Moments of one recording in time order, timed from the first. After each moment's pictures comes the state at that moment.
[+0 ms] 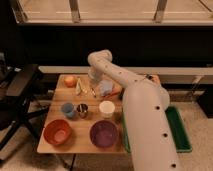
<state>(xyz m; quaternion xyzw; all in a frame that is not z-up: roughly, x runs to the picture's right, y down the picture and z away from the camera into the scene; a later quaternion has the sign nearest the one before) -0.065 -0.038 0.927 -0.31 0.05 0.60 0.73</state>
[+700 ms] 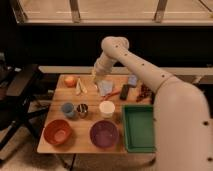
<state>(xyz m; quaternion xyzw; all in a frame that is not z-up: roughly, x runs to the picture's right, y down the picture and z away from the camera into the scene) -0.028 -0.043 0.807 -0.35 0.02 0.62 0.70</state>
